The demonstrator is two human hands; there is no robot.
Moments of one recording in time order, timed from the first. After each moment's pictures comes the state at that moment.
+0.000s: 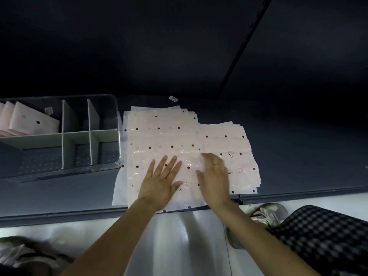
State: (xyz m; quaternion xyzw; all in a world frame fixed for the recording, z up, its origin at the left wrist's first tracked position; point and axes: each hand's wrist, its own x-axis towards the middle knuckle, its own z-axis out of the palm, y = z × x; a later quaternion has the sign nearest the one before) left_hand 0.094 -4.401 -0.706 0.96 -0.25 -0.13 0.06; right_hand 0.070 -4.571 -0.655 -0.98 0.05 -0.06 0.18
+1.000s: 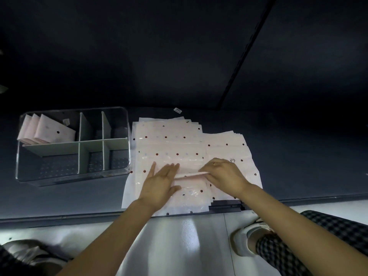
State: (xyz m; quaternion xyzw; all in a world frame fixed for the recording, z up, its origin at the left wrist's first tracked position) left_hand 0.099 -4.385 -0.662 0.96 -0.23 -0.14 0.11; right_hand 0.098 -4.610 -0.603 -0.97 -0.21 0.06 0.11
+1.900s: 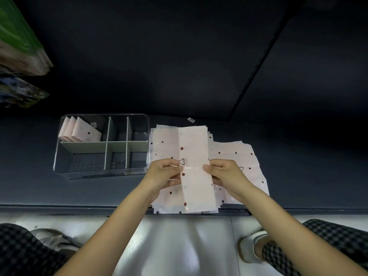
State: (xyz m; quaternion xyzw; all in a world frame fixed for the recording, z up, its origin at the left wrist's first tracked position) left_hand 0.086 -4.355 -0.558 0.61 0.16 -0.23 0.74; right_hand 0.078 -4.552 -0.548 -0.71 0.11 0.18 0.68
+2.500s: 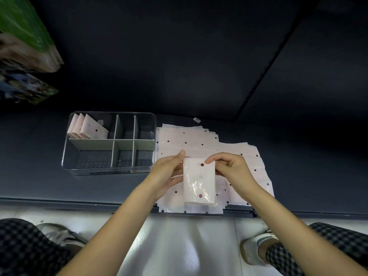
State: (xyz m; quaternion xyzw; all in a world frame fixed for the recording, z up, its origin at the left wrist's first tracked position) left_hand 0.087 -4.346 -0.553 0.54 0.14 -0.26 0.79; right_hand 0.078 -4.539 -0.531 -0.75 0.01 0.09 0.66
